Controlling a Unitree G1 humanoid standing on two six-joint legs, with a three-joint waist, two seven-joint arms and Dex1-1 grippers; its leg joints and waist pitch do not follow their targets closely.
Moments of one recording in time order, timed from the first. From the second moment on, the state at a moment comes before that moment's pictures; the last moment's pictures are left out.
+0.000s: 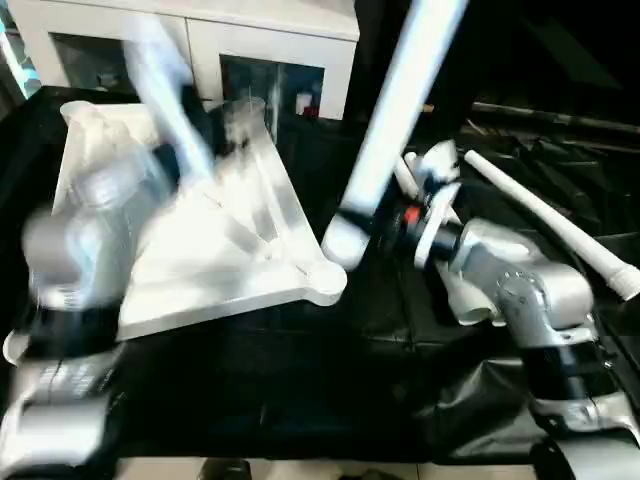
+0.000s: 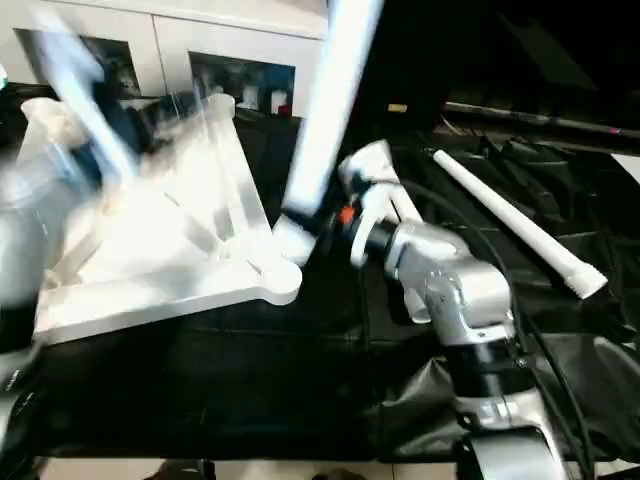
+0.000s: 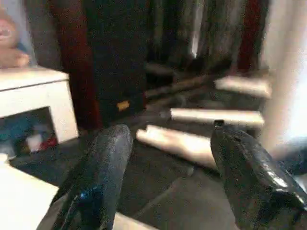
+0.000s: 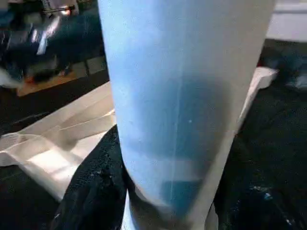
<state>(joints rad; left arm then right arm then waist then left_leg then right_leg) -0.59 0.52 -0.03 -0.02 -0.38 0.45 -0.72 -0.55 -0.25 0.05 0.09 0.47 0.53 0.67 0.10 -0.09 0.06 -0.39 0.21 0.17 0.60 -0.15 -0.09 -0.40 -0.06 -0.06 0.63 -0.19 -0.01</state>
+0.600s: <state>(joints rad) -0.55 0.62 -0.37 0.33 -0.12 0.23 -1.08 -0.49 -0.22 0.06 0.23 0.38 0.42 0.62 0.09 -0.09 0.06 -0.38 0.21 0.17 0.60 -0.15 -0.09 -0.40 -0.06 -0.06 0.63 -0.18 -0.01</state>
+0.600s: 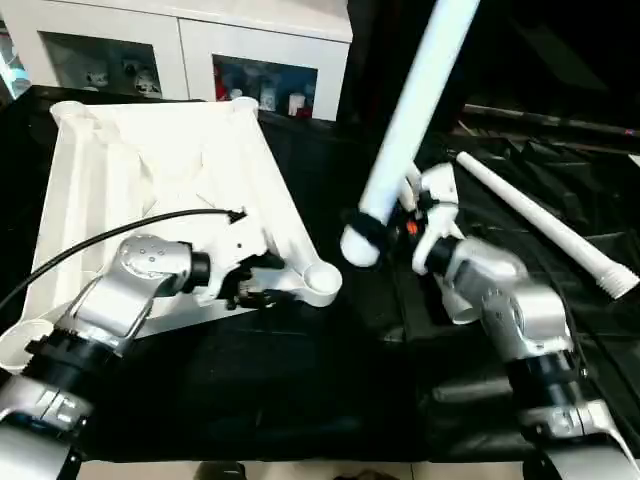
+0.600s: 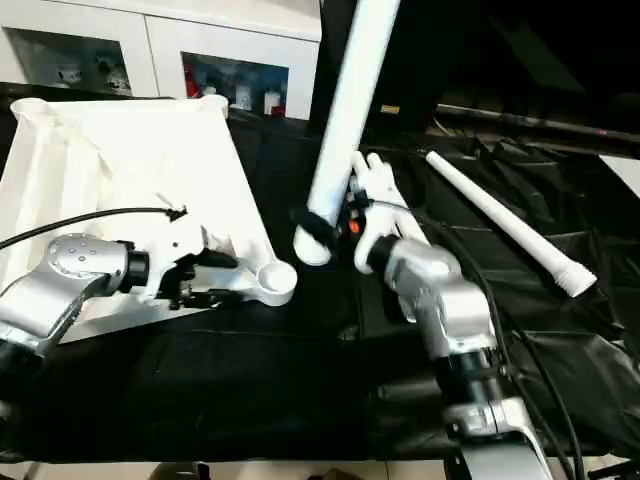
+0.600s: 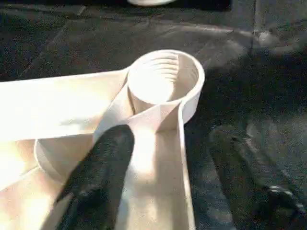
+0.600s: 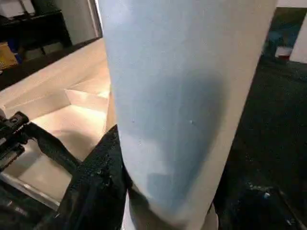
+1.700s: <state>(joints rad) -0.54 0.62 -0.41 0.24 -0.02 0.45 -1.07 -0.48 -0.19 0.06 0.23 0.34 0.40 0.60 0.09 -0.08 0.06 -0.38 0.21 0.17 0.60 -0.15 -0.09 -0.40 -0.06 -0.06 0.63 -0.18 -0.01</state>
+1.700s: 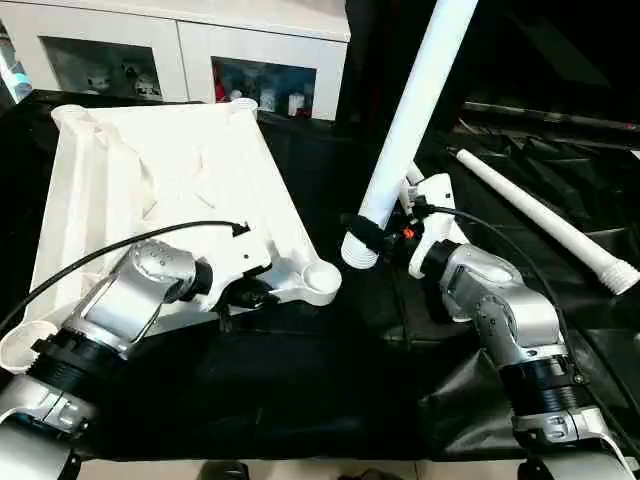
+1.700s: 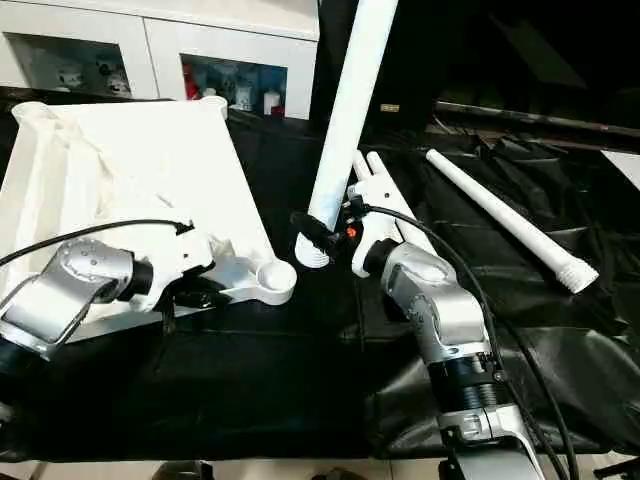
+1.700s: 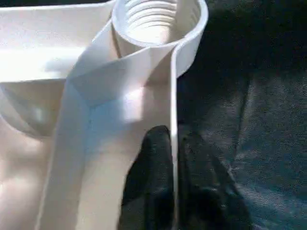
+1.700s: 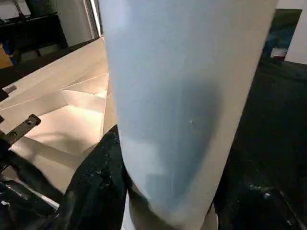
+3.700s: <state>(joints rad) -0.54 0.49 -0.33 0.37 -0.02 0.31 -1.07 -0.63 -0.12 0.03 0.65 0.35 0.32 0.78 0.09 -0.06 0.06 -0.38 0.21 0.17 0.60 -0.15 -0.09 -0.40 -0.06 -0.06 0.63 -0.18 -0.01</state>
